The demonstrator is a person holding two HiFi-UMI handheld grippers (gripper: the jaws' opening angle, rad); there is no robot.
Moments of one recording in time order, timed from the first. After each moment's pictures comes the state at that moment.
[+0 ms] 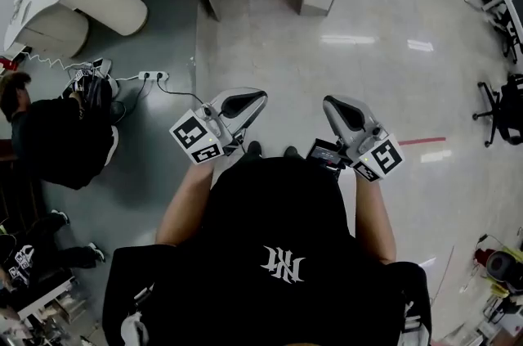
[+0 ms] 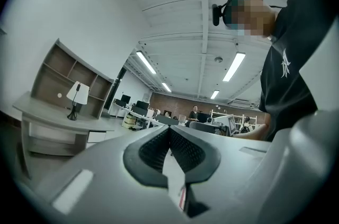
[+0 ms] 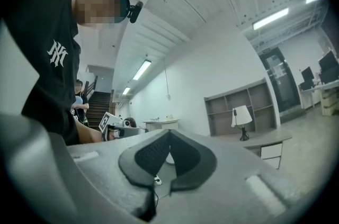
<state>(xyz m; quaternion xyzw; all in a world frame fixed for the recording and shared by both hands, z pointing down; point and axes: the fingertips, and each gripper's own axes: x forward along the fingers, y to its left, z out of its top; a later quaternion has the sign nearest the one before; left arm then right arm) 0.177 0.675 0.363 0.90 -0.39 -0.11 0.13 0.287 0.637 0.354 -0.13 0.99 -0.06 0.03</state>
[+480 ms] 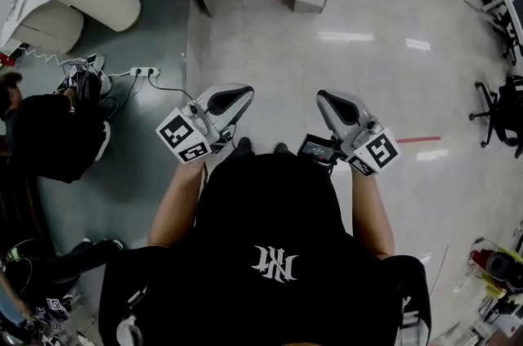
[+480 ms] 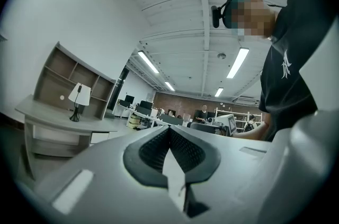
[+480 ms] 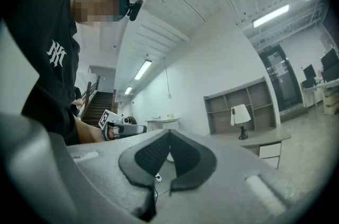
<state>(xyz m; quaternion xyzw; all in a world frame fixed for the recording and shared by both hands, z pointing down) 0.187 0.665 0.361 0.90 -0.41 -0.10 0.12 0.304 0.617 0.359 -0.11 0.99 -0.06 0.02</state>
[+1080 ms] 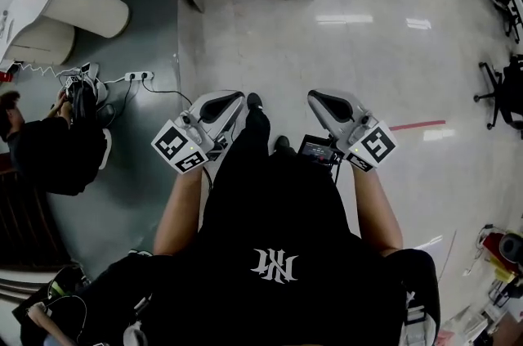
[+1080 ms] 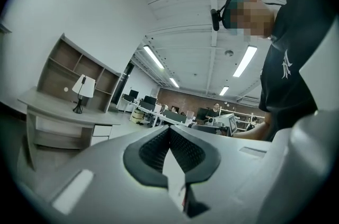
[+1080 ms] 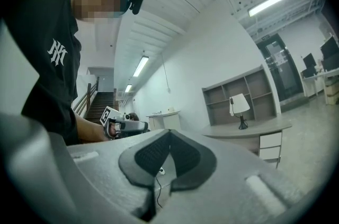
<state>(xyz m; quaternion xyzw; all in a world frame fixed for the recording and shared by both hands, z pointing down) 0.200 0.631 0.385 0.89 -0.43 -0.09 0.16 0.318 0.584 0.390 -0.10 0.99 -0.09 -0.01</state>
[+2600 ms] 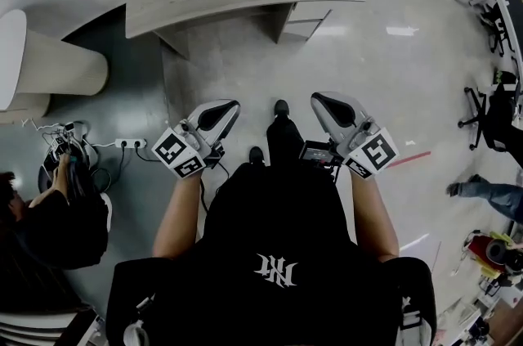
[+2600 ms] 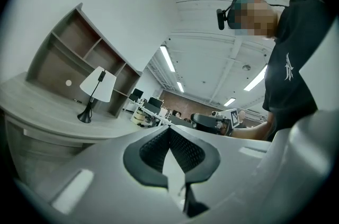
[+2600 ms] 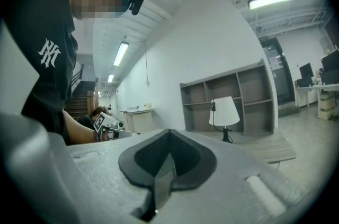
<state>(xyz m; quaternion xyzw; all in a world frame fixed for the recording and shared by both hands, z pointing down) 0.010 0.327 0.433 0.88 -0.41 -0.13 0.21 0.142 0.270 0.393 -0.16 0.98 -0.07 -0.05</state>
